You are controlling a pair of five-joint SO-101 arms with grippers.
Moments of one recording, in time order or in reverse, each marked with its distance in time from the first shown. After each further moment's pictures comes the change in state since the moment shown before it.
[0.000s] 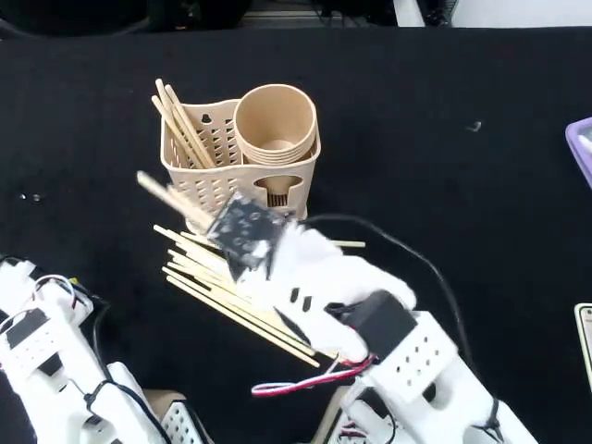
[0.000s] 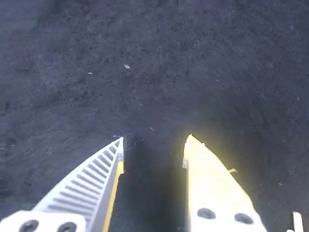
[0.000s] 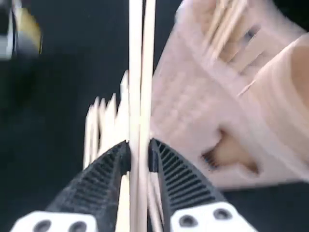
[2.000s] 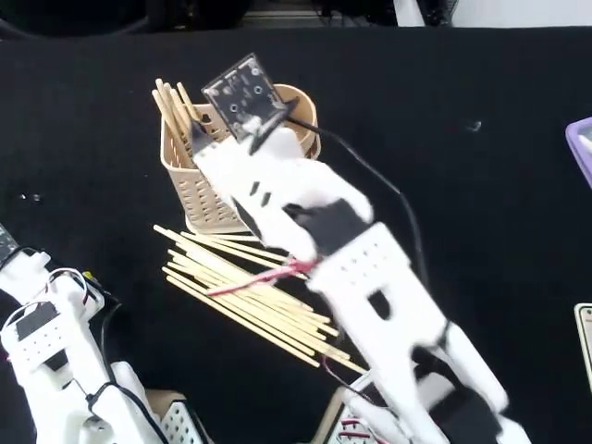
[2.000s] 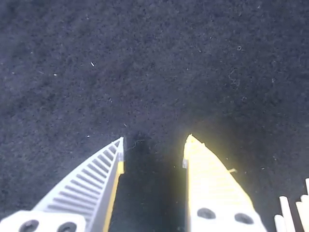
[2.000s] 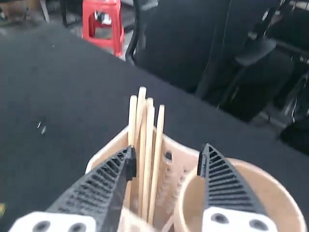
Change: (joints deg) left arm 5.4 0.0 0.0 0.0 -0.1; right arm 6.5 27.7 -25.2 -14.0 -12.8
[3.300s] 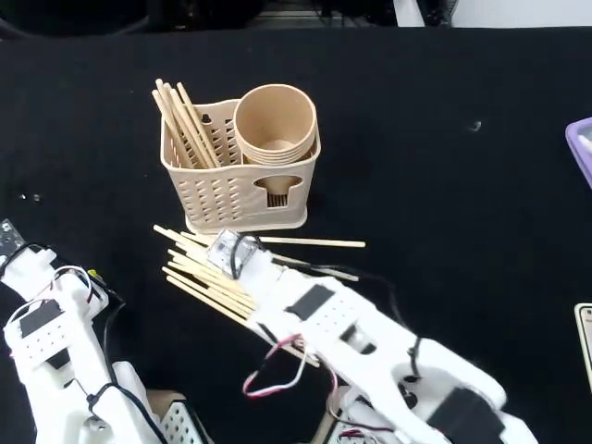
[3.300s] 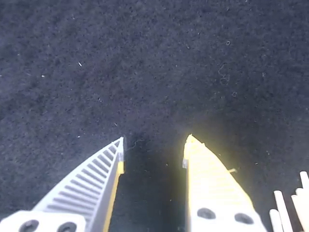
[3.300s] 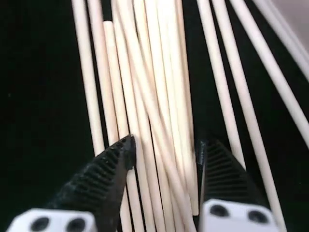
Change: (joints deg) left arm 1.9 0.0 0.0 0.0 0.0; right arm -7.7 3.6 47.6 -3.1 5.5
